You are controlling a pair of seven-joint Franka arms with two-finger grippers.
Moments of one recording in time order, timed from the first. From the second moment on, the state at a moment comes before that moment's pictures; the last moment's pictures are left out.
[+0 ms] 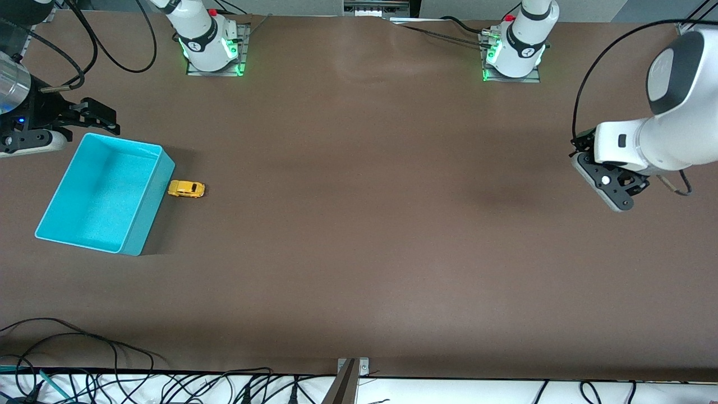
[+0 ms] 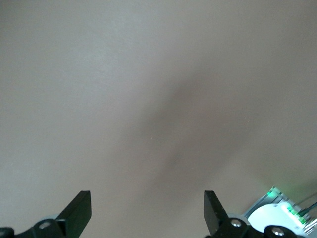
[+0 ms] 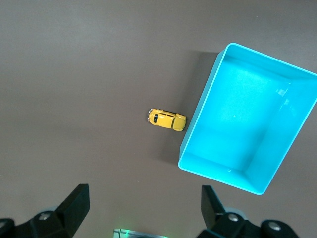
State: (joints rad) left arm 0.10 0.19 -0.22 -1.55 0.08 1.54 0.68; right arm 0.00 0.02 0.03 -1.62 0.01 1.54 -0.12
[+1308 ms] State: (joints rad) left arm -0.07 0.00 -0.03 -1.58 0.05 1.56 0.16; right arm 0.01 0.13 0.04 -1.92 0.02 1.93 -0.51
